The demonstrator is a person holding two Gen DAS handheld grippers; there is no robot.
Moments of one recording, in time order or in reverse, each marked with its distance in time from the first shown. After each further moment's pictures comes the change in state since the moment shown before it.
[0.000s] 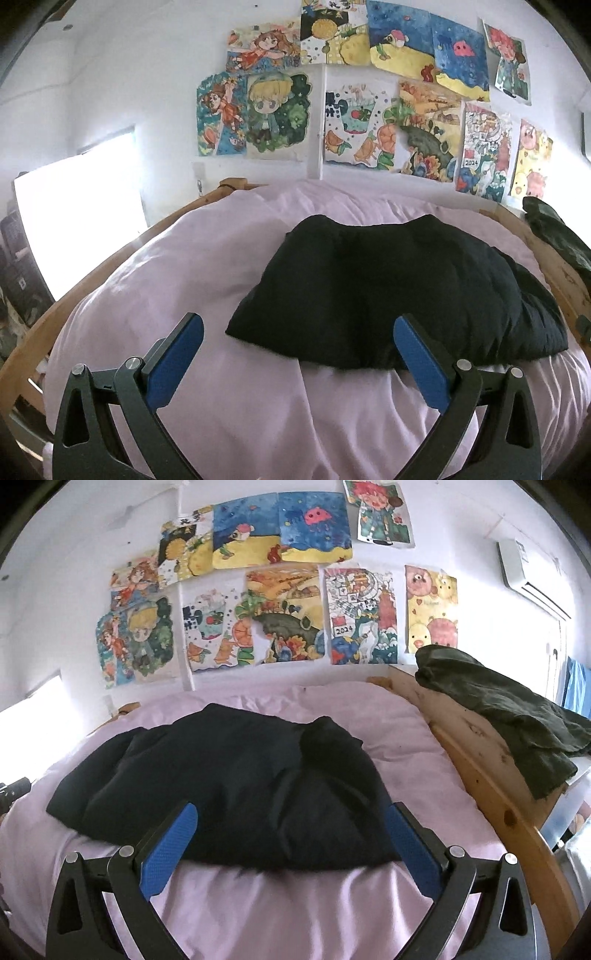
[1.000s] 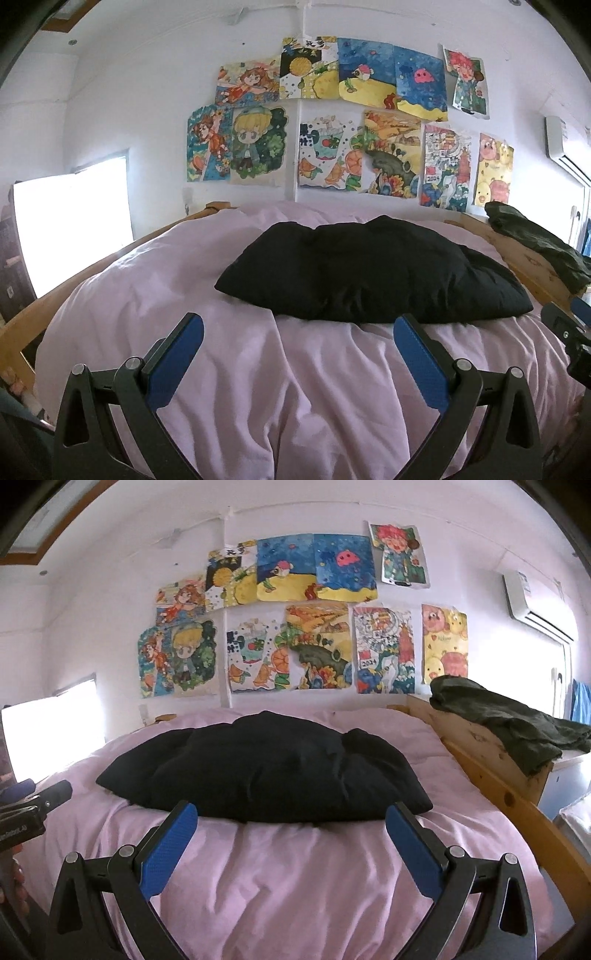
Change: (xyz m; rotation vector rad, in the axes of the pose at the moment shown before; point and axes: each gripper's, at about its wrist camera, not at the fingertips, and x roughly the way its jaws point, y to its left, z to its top) left arm -0.071 -0.014 -0.078 0.037 -0.160 -0.093; right arm -0.079 0.046 -0.063 -0.070 -0.152 0.071
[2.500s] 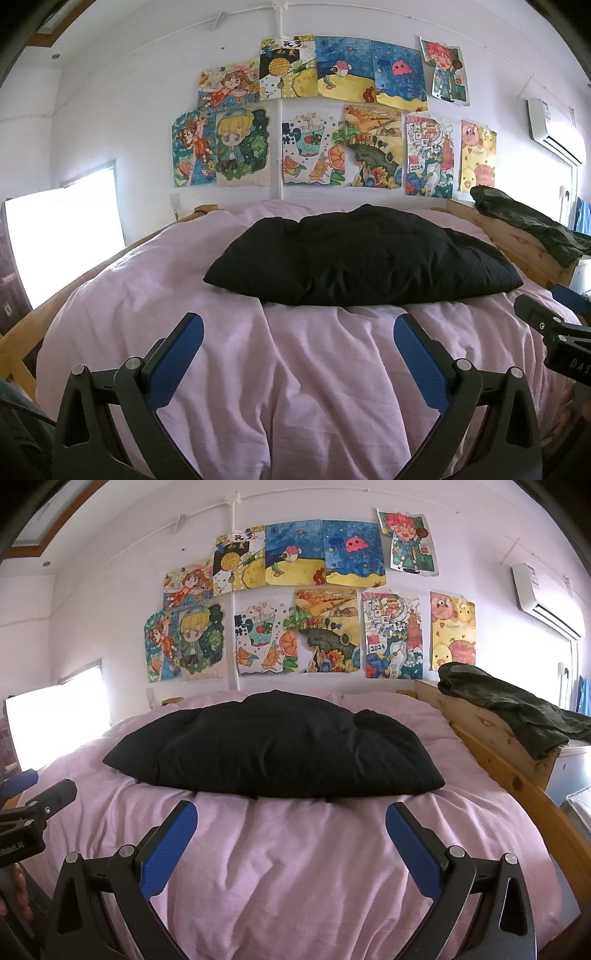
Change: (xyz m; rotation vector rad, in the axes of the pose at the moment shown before) left arm -0.008 -0.010 -0.016 0.051 0.005 -0.040; right arm 0.007 0.004 -0.017 -0.007 0.063 0.018
